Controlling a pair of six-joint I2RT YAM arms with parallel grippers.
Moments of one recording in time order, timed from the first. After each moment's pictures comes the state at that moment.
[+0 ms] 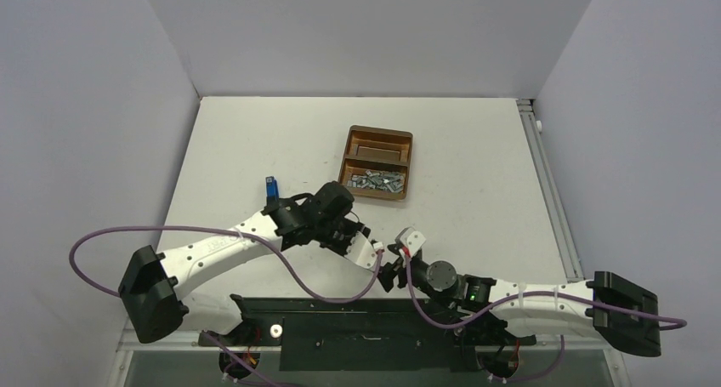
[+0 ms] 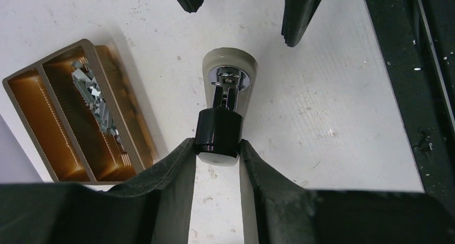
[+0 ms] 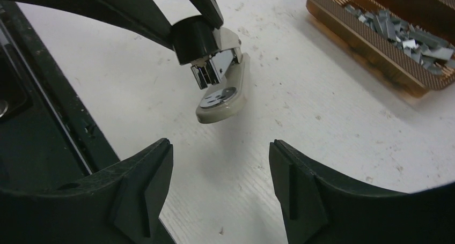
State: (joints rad) left arm -0.94 1.33 1.03 -0.69 0.26 1.12; right arm 1.23 0.94 0.16 0.51 0.37 0.18
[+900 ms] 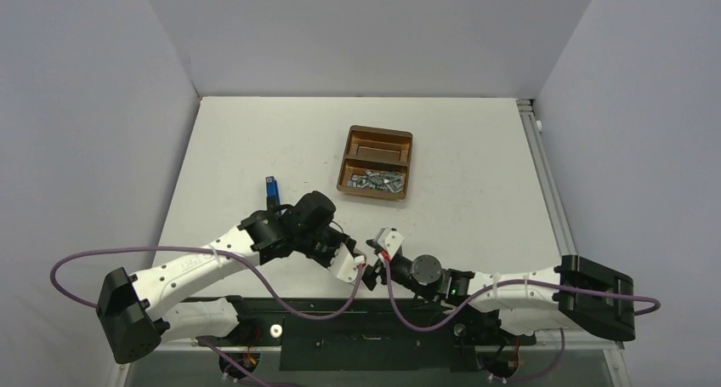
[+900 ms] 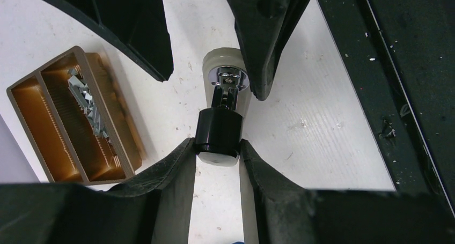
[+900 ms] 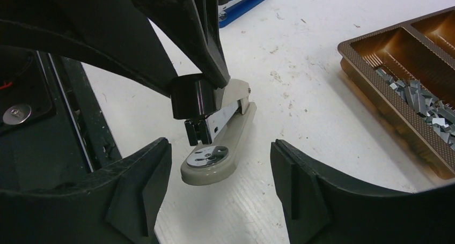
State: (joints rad) left arm -0.94 1.14 0.91 -0.72 0.33 1.14; right arm 1.25 1.15 0.26 0.73 0.25 0.02
